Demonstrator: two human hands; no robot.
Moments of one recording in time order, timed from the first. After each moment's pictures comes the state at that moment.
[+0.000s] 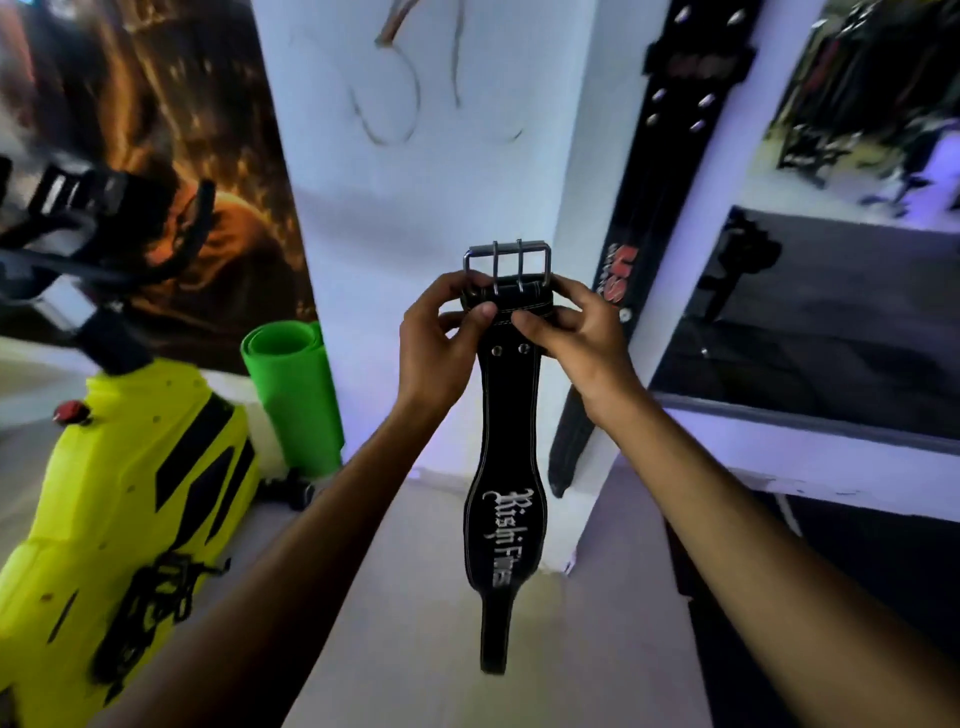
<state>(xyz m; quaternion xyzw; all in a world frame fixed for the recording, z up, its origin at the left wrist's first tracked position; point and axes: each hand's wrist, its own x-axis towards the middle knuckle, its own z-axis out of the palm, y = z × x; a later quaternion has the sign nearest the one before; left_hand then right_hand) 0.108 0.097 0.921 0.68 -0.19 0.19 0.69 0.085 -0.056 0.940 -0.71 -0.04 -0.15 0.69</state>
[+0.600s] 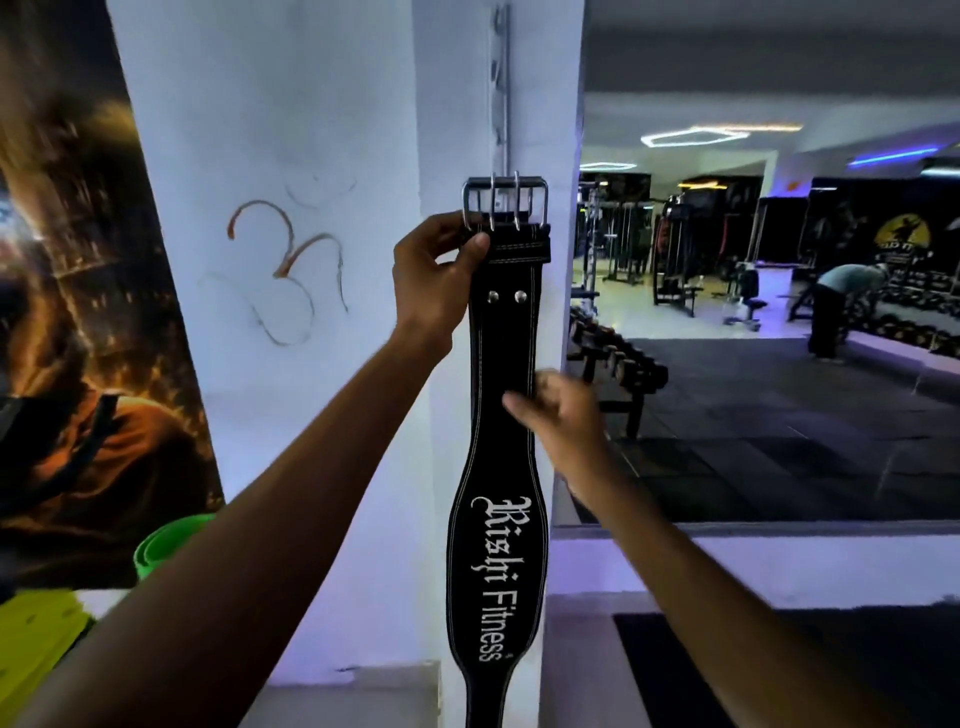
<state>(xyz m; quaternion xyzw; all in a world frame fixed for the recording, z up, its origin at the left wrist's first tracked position) 0.102 -0.065 1.159 0.57 -0.30 0.21 0.73 0.053 -0.201 1.028 -0.72 -0.09 -0.34 0.60</state>
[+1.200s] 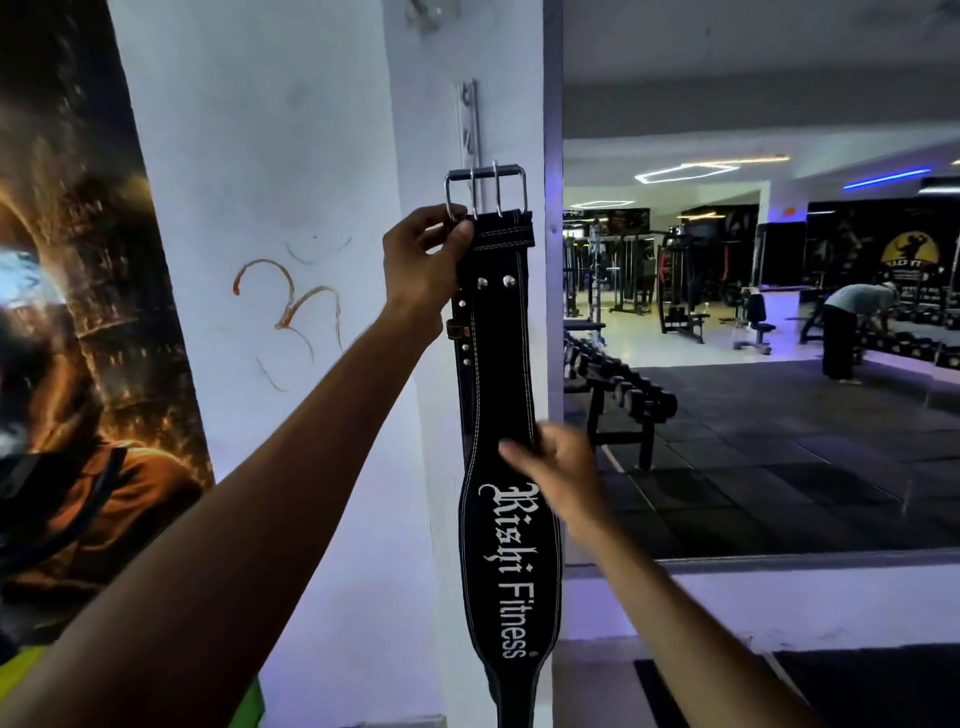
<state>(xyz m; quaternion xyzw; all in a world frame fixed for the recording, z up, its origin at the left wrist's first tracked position) 0.089 -0.092 1.217 0.56 -0.32 0.21 0.74 0.033 -0.228 1.024 -0.71 -0.07 -0.33 0.62</state>
